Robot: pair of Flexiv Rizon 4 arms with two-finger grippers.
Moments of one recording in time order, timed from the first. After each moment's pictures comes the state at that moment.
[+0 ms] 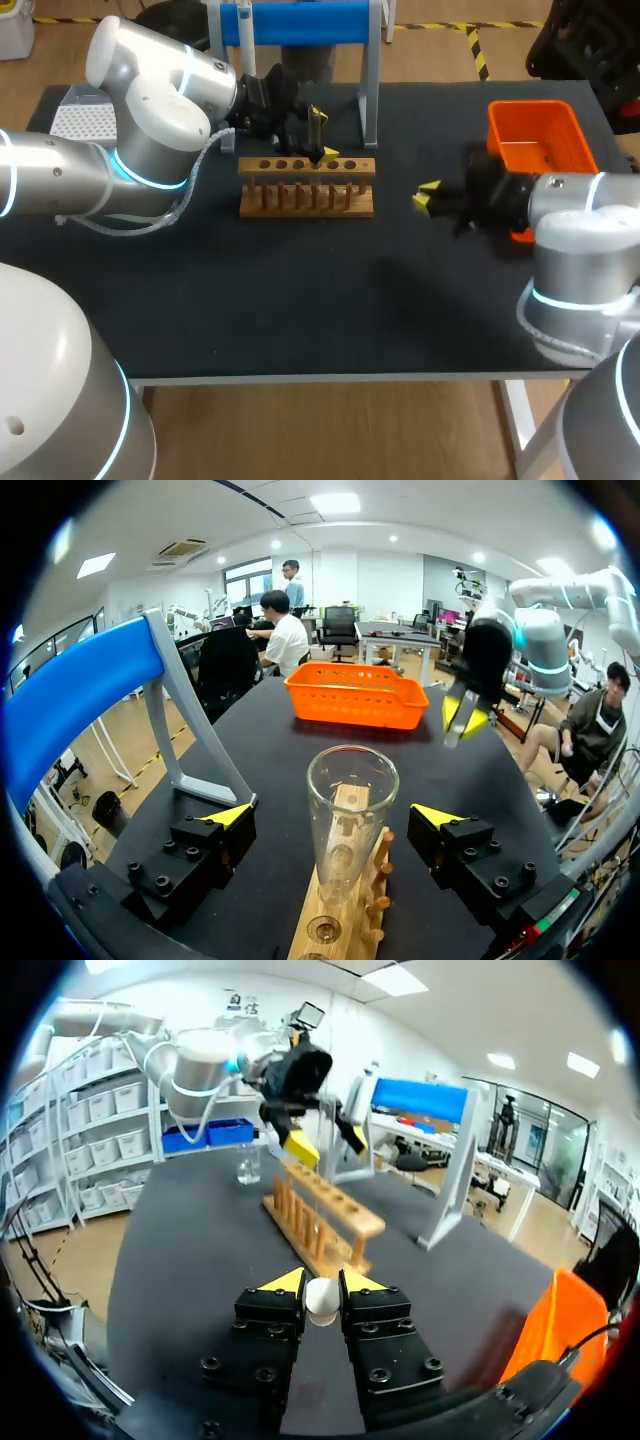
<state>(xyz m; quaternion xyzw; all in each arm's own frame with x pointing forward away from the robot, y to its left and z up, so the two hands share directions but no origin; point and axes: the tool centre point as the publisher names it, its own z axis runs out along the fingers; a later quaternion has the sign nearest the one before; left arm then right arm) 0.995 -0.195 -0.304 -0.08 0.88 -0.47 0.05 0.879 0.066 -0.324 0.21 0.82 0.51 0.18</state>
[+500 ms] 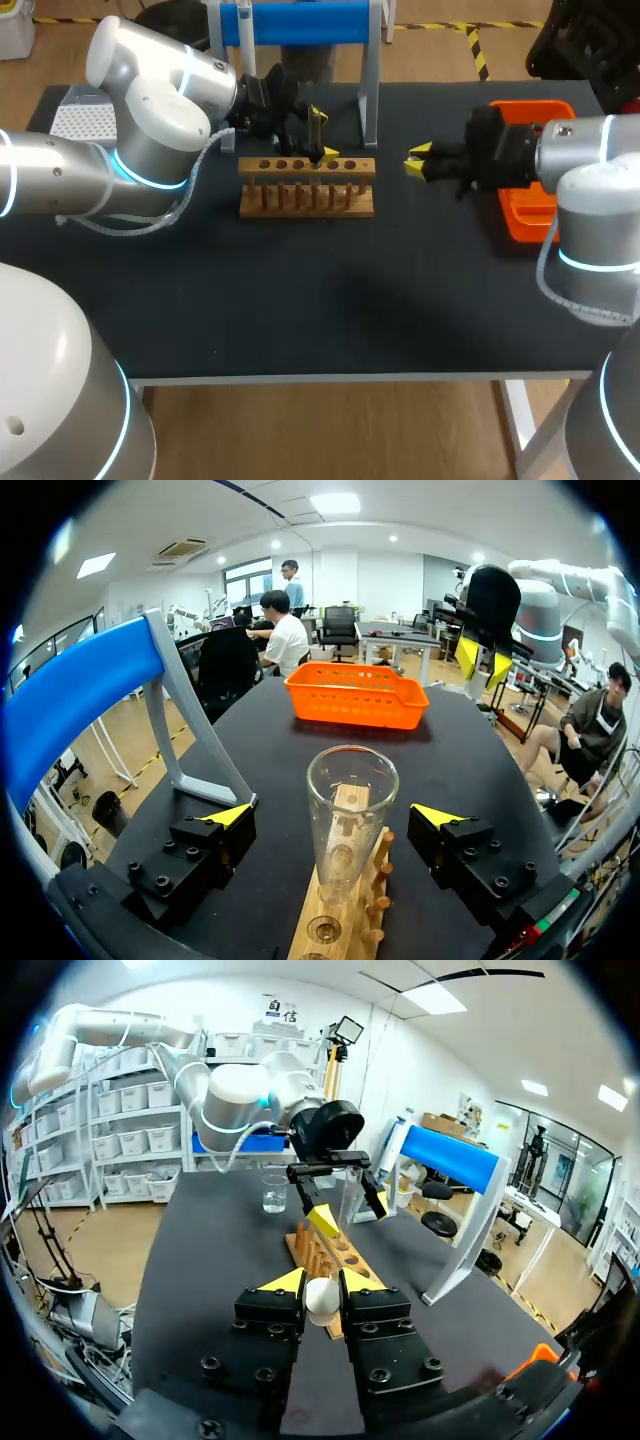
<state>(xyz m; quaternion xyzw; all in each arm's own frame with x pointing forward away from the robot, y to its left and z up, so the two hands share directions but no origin) 0.995 -0.195 -0.304 -0.08 0.88 -0.47 0.05 0.880 0.087 -0.256 0.14 0.83 0.52 0.16</state>
